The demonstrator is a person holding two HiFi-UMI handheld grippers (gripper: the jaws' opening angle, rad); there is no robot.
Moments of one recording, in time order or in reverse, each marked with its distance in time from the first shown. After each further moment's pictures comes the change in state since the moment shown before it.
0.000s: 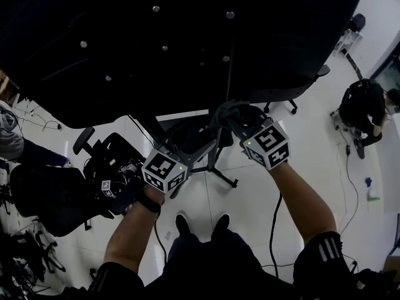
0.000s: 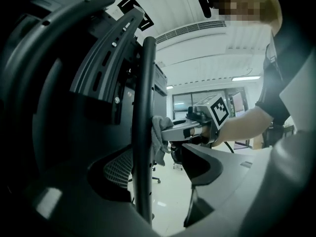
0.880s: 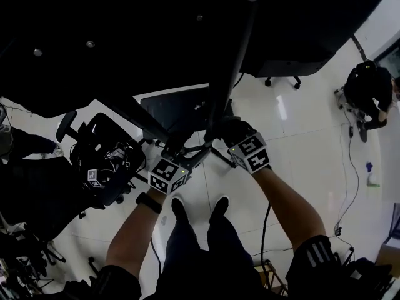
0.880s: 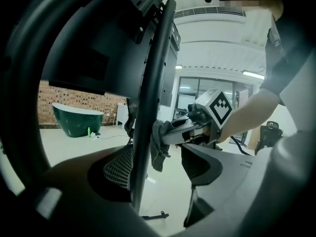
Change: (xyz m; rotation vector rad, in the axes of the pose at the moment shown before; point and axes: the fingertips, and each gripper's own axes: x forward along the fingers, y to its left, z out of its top) left arm -0.007 0.015 -0.233 -0.169 0.242 0.002; right arm 0.075 0.055 -0.244 0.203 0.289 0.010
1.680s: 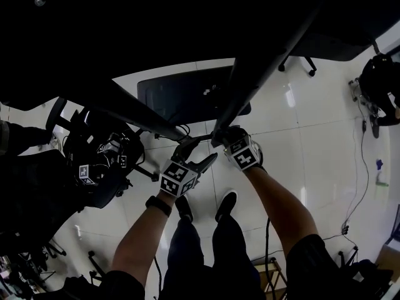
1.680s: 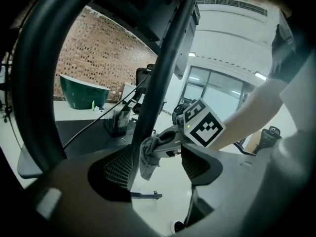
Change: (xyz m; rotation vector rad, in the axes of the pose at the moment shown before) left arm 0.033 0.034 -0.182 -0.156 0.157 0.020; right arm 0.137 0.007 -0.221 0.027 0.319 -0.021
